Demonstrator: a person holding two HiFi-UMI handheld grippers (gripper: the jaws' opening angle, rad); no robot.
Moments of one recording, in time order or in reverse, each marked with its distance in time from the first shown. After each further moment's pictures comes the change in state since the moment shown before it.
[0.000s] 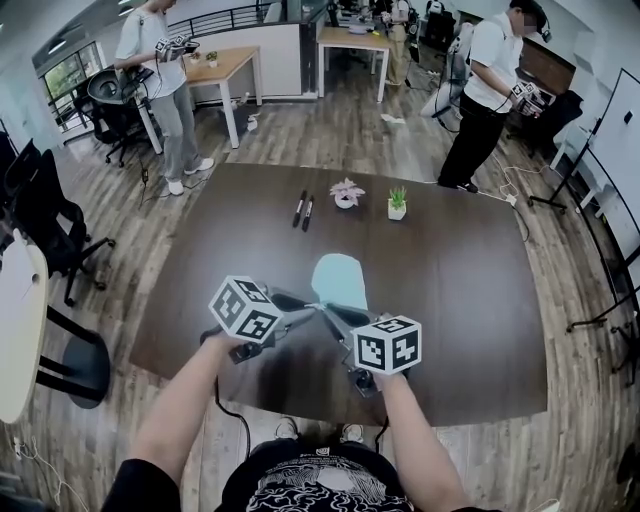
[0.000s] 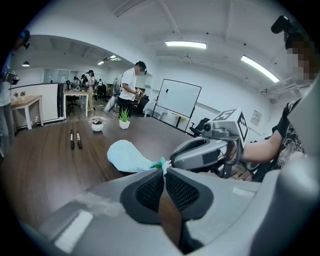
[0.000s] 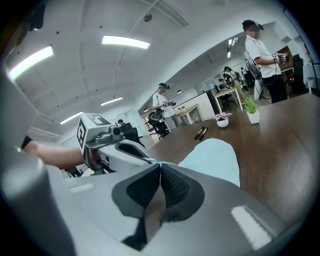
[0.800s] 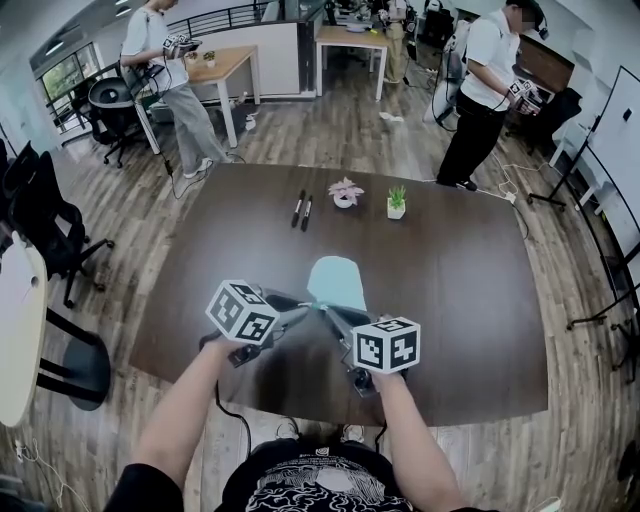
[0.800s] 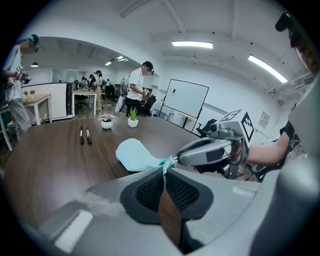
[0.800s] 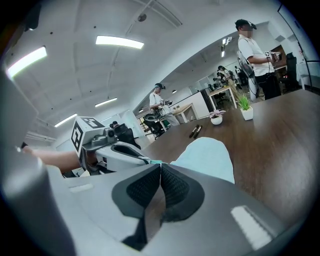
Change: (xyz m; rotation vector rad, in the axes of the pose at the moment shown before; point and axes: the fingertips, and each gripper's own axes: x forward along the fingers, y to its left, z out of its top) left arm -0.003 0.018 -0.009 -0.048 -0.006 0.074; right arm 0.004 -0.013 -0.004 0.044 -0.001 -0.047
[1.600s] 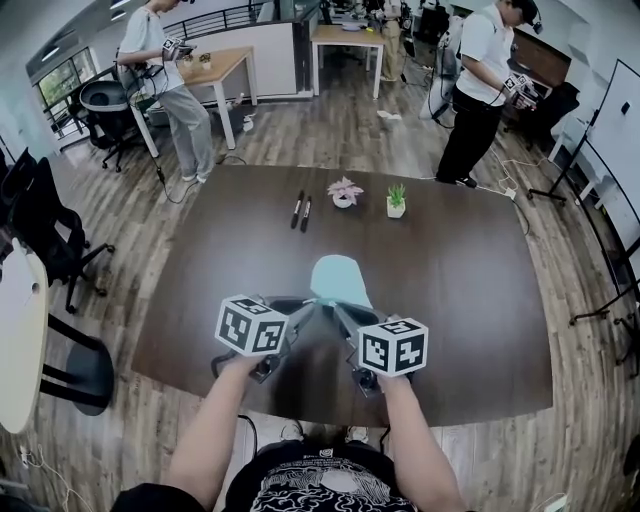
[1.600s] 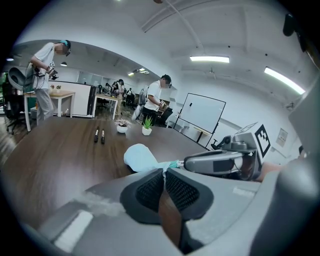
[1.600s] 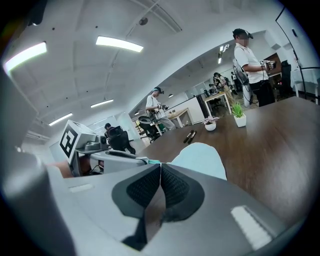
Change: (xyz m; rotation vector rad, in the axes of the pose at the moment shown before) left arm -0.001 0.002 0.015 -0.168 -0.157 0.142; right arm -0.011 -0.004 0.015 -0.013 -0.049 -0.060
